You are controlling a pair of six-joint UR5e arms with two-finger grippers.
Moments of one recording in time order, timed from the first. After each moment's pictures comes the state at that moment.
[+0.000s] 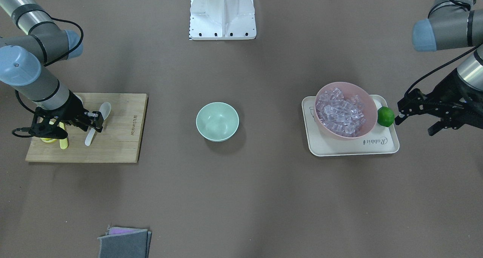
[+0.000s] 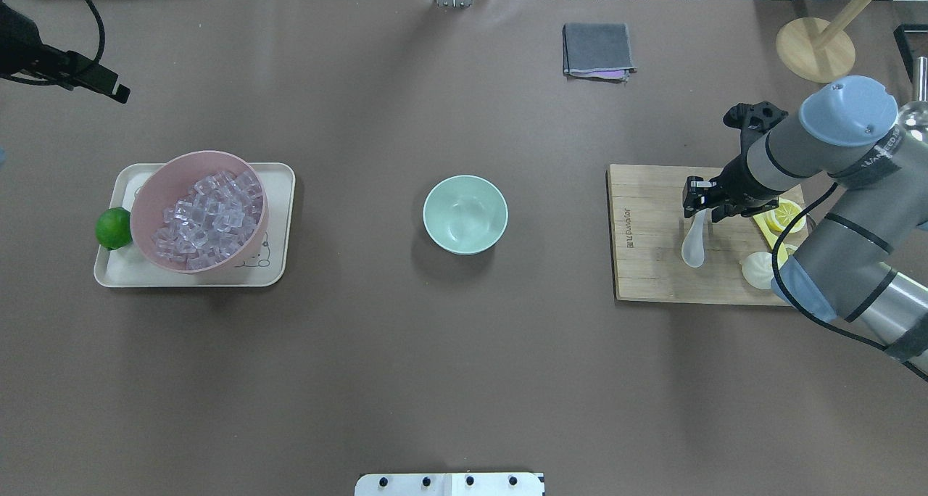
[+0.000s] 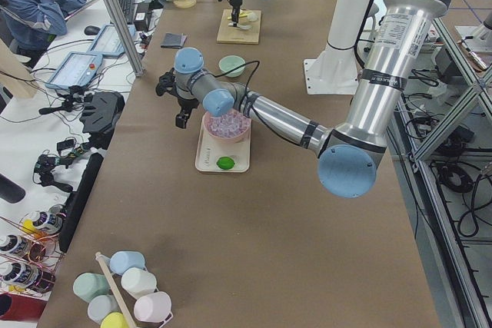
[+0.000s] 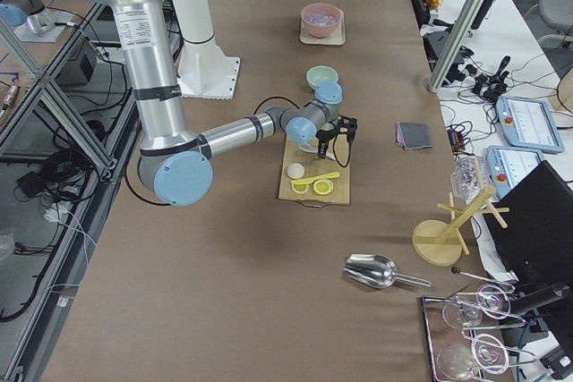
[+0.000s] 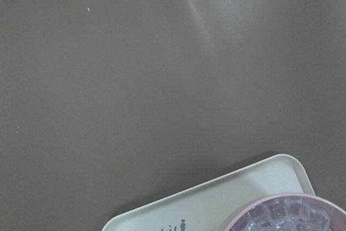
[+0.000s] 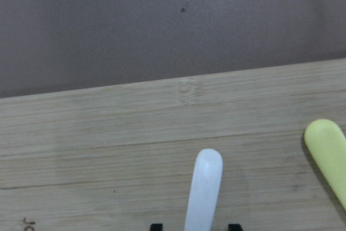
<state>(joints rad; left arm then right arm) -1.19 -1.86 -1.69 -1.90 -2.30 -0.47 0.85 -1.36 1.63 -1.16 2.13 1.09</state>
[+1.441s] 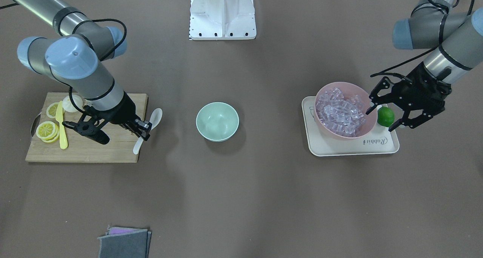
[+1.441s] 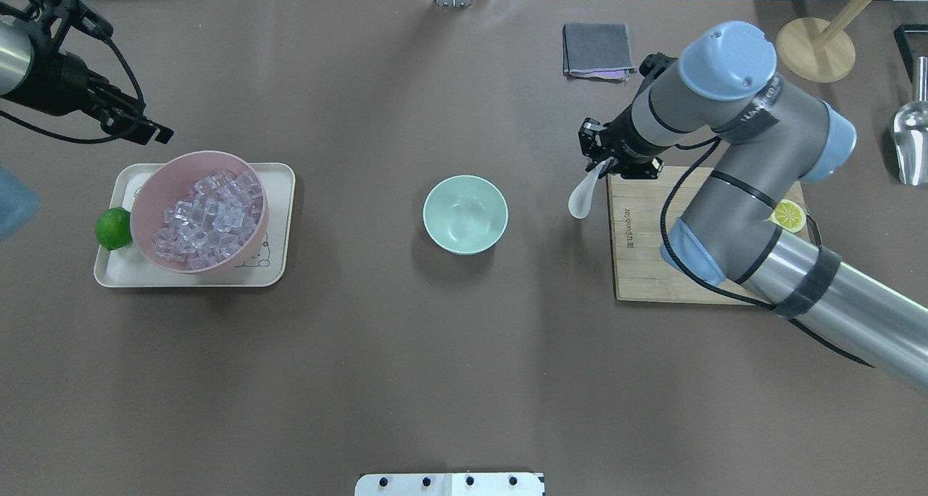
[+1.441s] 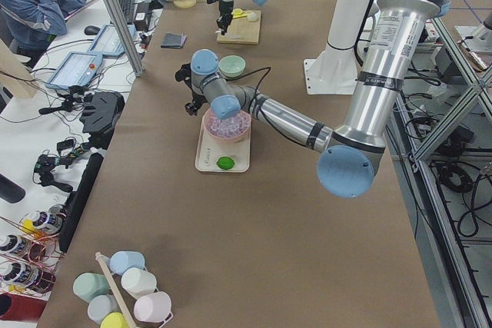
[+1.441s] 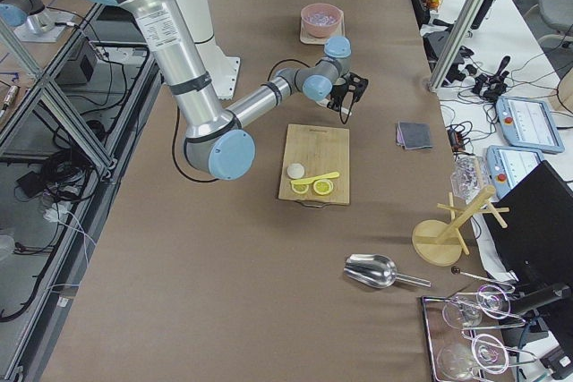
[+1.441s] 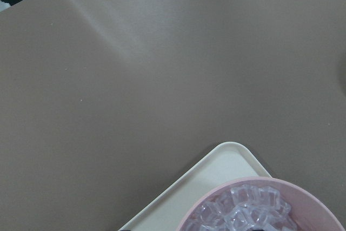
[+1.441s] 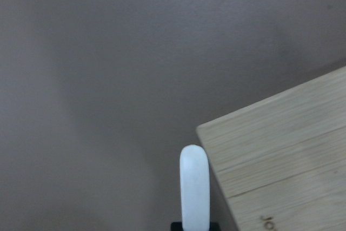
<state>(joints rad) -1.08 -1.80 -1.71 -2.15 -2.30 -0.20 0.78 -1.04 1.59 -1.27 2.03 1.59</state>
